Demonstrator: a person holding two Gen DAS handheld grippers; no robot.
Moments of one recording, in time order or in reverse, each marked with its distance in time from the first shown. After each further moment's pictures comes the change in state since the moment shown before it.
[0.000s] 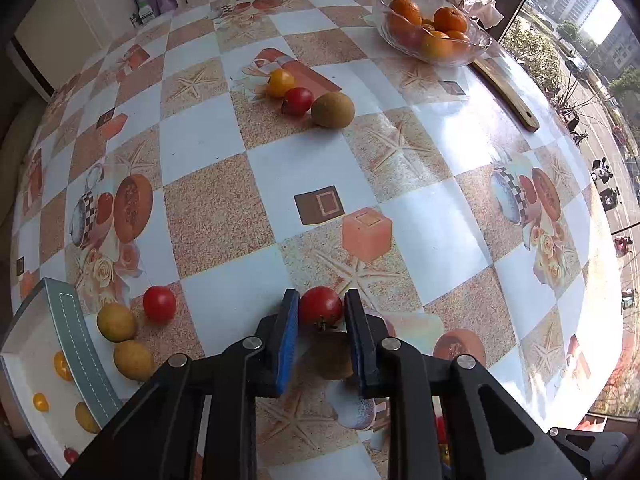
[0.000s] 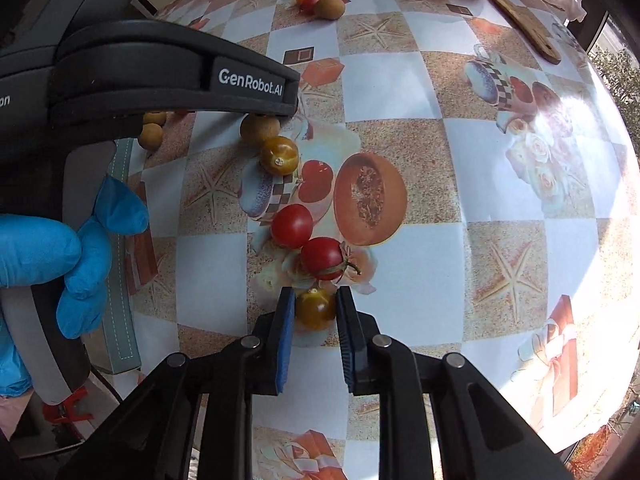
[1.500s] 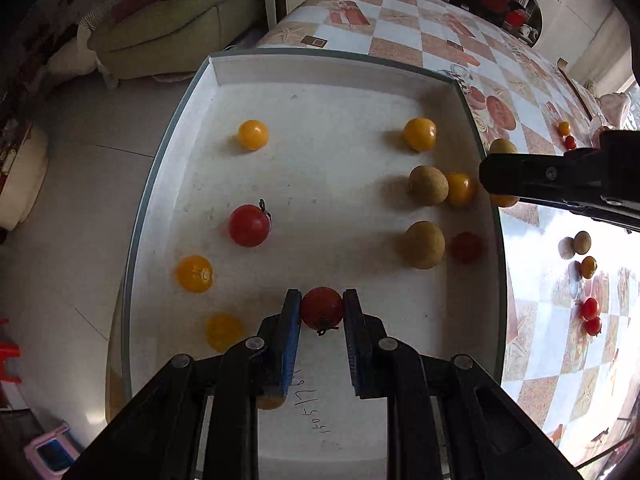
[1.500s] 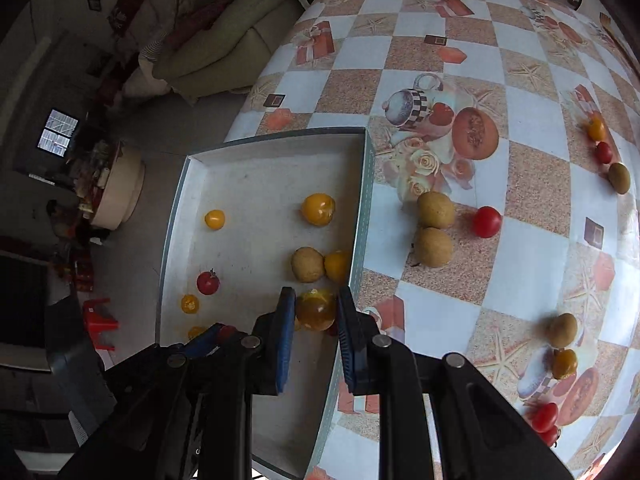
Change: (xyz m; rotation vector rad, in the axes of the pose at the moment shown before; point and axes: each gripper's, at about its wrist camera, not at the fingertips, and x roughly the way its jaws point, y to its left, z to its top) left arm -0.068 0.190 -0.205 -0.603 -0.051 0.189; right arm 0.023 0.192 0.091 -0.328 0.053 0.259
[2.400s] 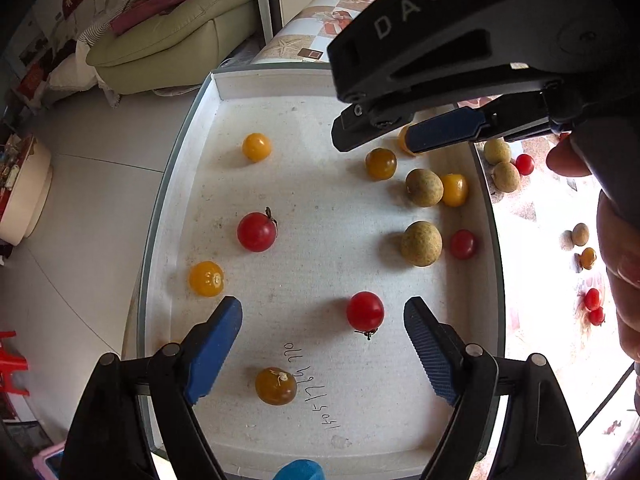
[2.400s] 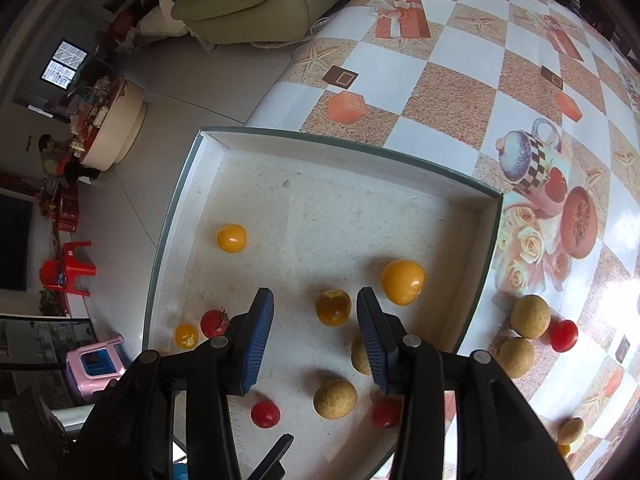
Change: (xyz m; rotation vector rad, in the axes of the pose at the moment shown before) left arm -0.011 -0.013 -0.014 0.044 -0.025 0.034; right arm 0.060 0.053 0.049 -0.160 0.127 -0.051
